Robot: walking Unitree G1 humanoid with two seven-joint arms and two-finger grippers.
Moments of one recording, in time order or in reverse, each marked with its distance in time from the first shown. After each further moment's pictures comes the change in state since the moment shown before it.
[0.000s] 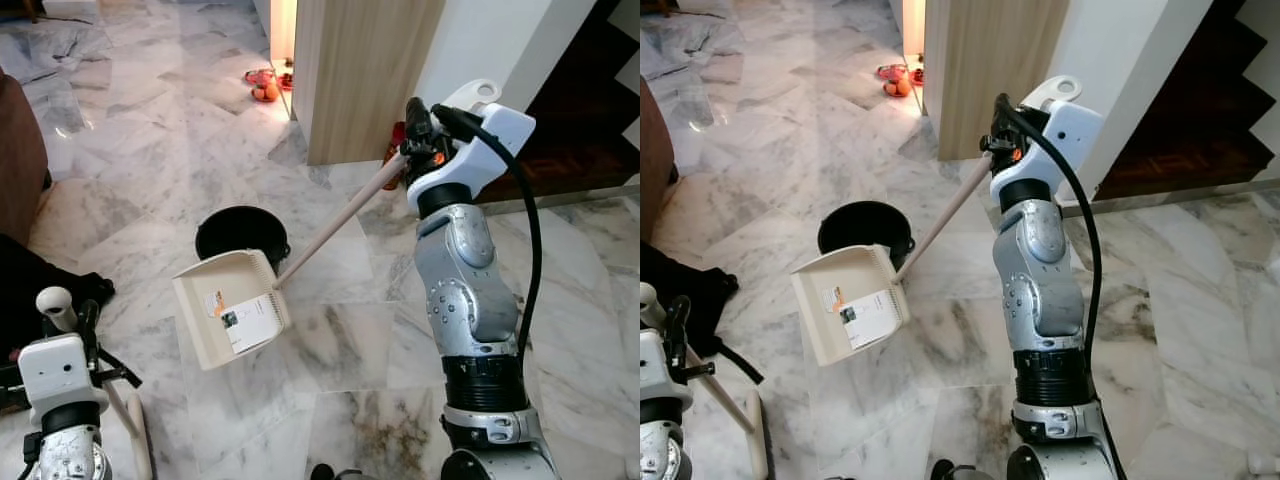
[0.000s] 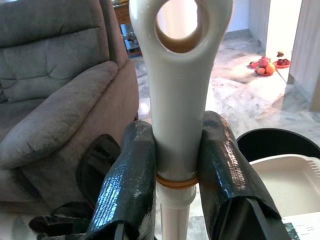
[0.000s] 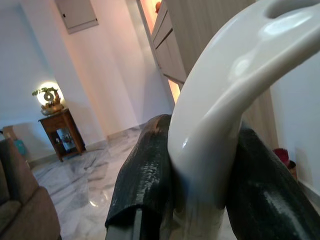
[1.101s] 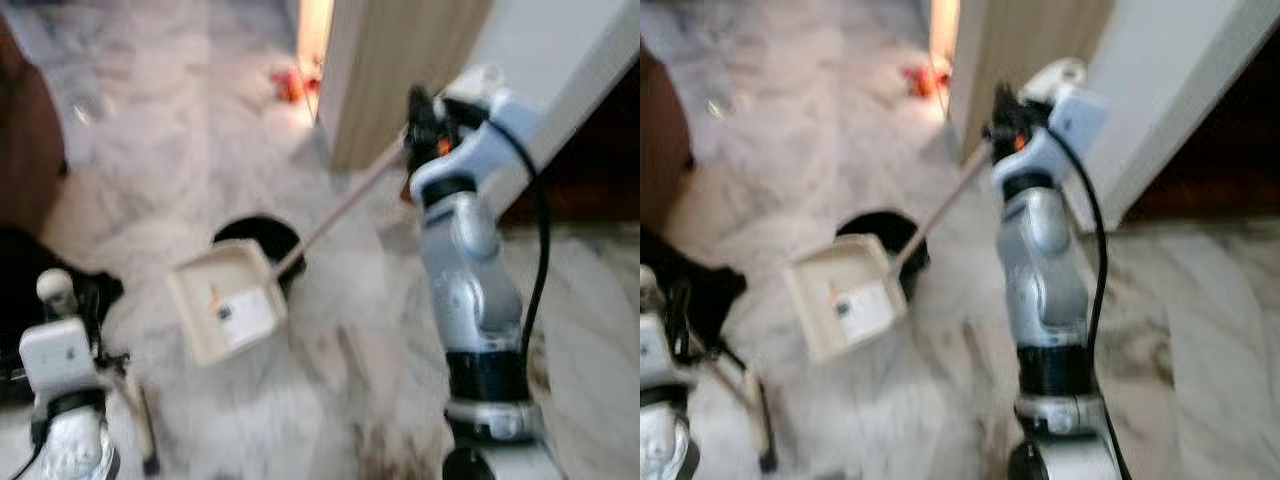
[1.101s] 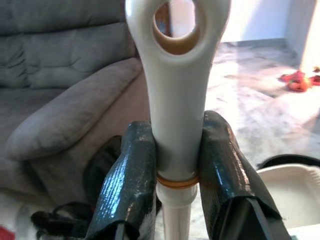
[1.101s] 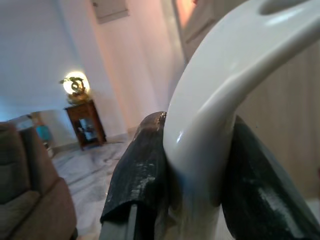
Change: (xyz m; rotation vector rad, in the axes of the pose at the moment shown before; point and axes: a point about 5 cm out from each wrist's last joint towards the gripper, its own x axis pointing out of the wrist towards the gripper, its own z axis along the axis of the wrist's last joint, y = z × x) left arm 0.007 -0.004 0.009 -0.023 -0.031 0.020; right arm 0.004 0.006 0.006 0.025 -0.027 0.035
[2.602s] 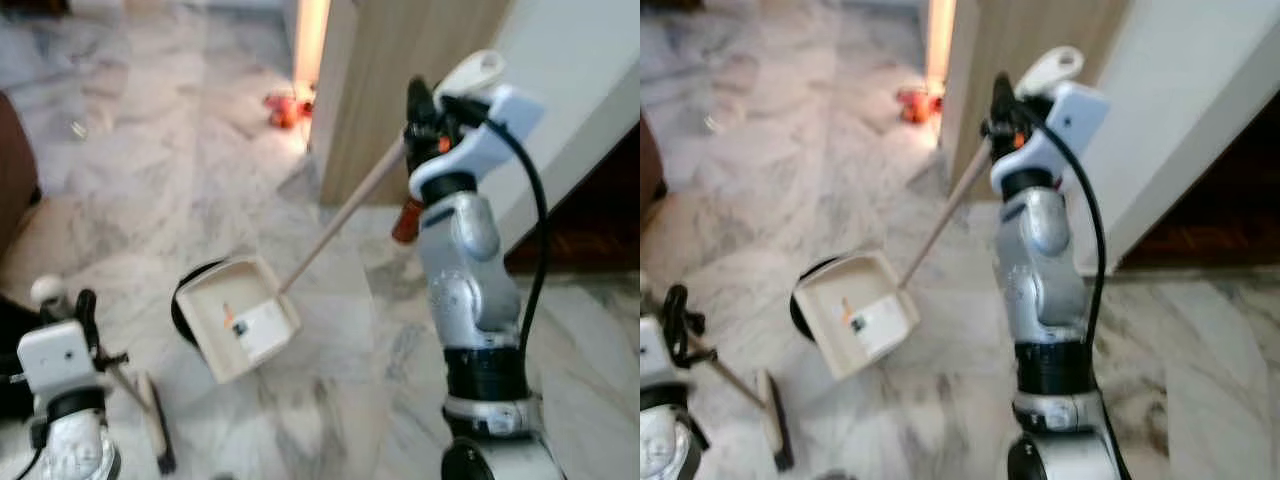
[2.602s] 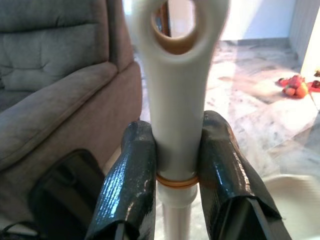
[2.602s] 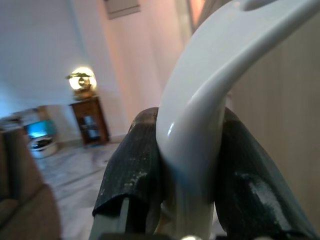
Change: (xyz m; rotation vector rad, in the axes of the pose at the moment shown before) left arm -0.003 0.001 -0.003 -0.003 0.021 0.025; right arm 0.001 0.017 -0.001 0.017 -0.005 0.081
